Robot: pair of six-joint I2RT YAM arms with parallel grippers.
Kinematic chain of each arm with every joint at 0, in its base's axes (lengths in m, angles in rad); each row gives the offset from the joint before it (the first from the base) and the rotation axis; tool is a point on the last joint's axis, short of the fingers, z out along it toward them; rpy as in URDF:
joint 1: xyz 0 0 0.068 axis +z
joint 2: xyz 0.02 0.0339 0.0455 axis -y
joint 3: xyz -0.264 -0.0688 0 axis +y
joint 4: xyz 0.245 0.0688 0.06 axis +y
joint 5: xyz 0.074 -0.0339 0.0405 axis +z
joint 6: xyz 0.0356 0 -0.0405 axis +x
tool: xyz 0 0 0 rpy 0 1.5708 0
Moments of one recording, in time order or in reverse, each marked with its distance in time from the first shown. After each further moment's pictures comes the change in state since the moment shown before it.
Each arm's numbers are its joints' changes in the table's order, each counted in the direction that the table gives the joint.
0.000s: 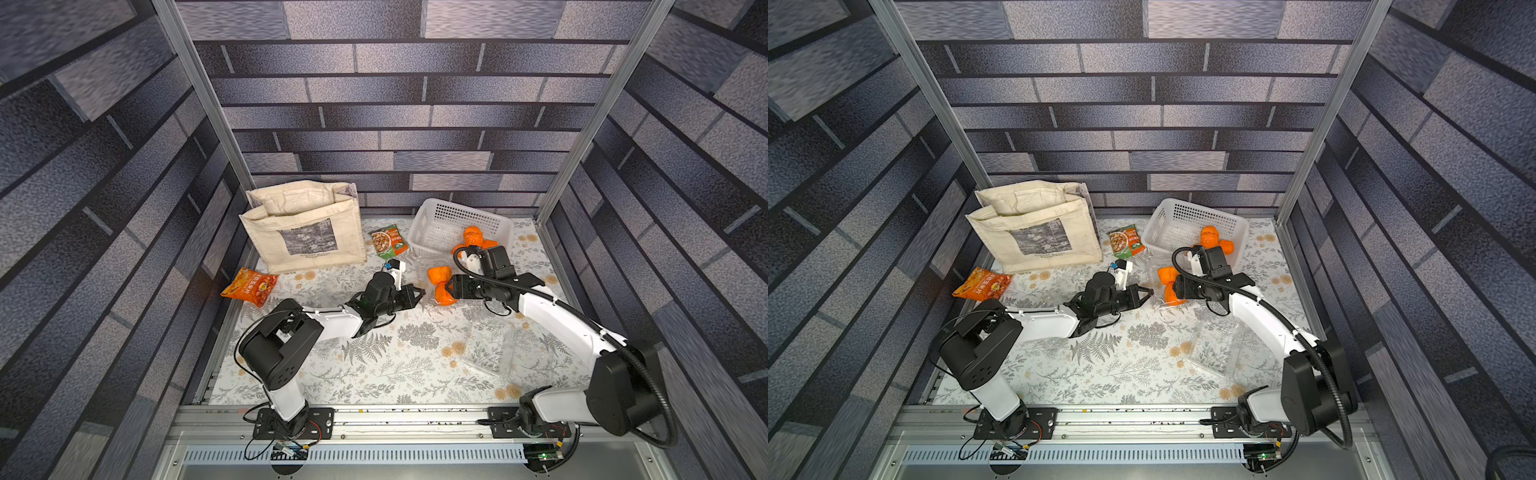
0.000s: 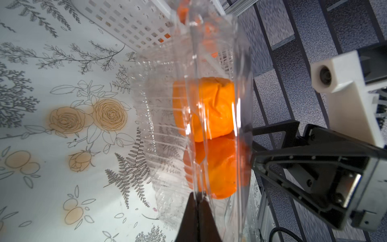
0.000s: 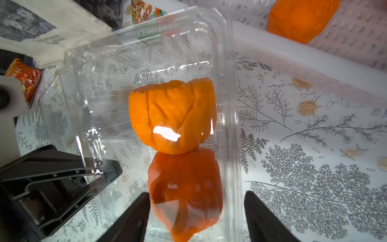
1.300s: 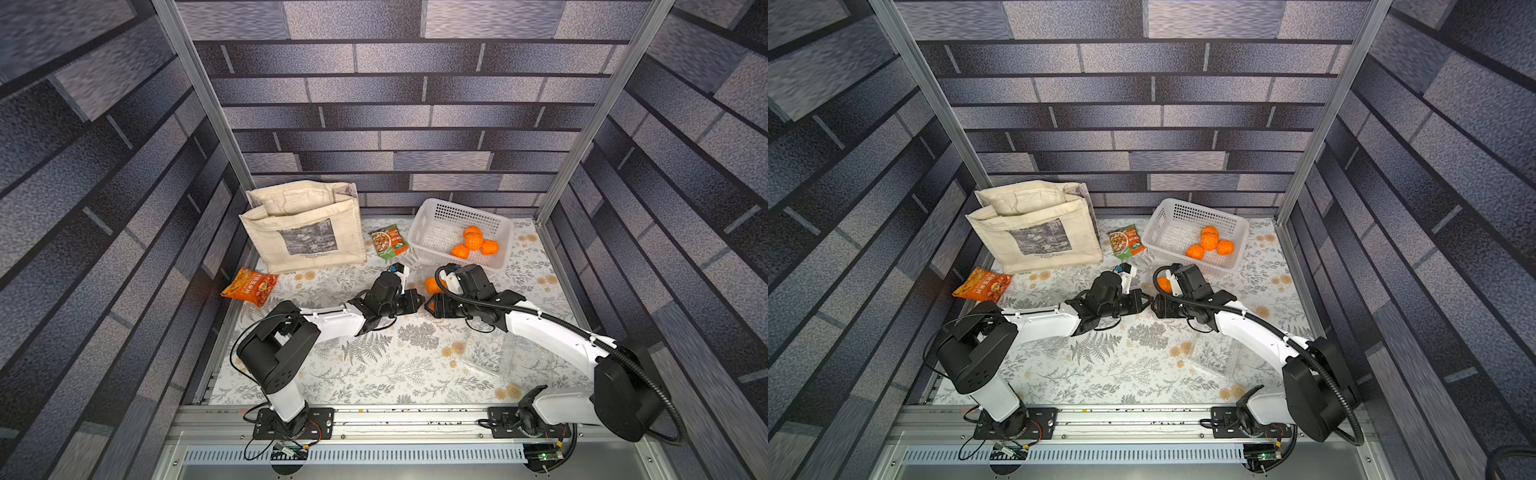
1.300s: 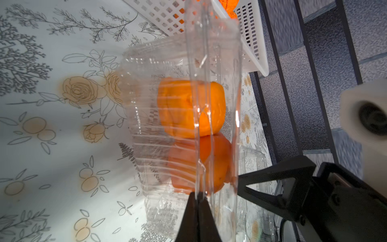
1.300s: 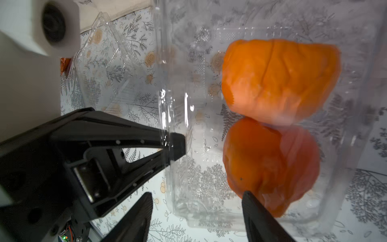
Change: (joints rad) left arm -0.034 0.012 -0.055 0.212 0.027 0.045; right arm 0.230 -0.016 0.121 -0.148 0.025 0.182
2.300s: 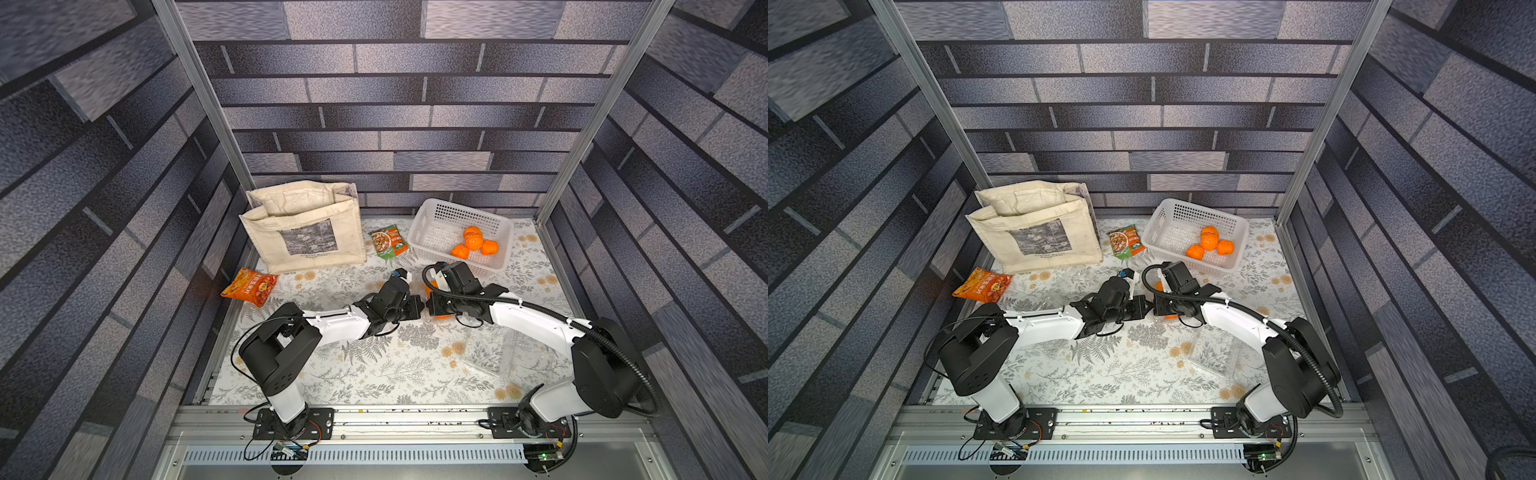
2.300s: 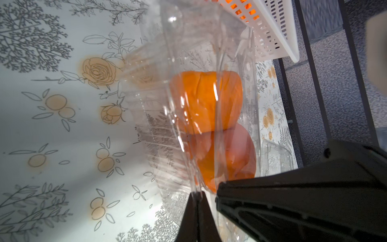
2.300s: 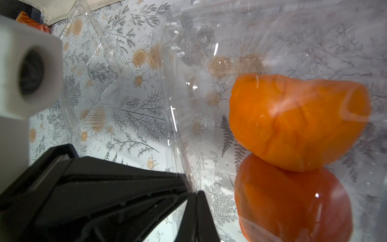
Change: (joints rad) left arm -0.043 0.000 -0.012 0.098 0.092 0.002; right arm 0.027 -0.132 -0.076 -0.014 -0.061 -0.019
